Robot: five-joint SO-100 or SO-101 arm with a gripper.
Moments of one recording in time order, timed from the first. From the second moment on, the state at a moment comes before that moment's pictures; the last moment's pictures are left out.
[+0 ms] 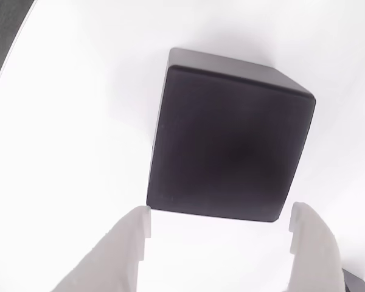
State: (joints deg) arm 70.2 120.8 125.0 89.6 -109.0
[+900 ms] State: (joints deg) arm 69.7 120.5 129.0 89.6 -109.0
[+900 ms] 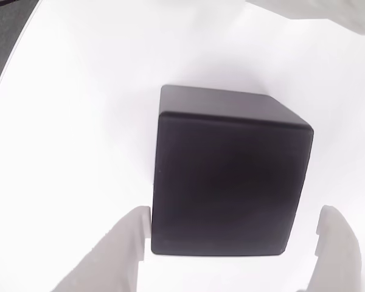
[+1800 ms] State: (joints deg) arm 67.1 117.2 131.4 86.3 -108.9
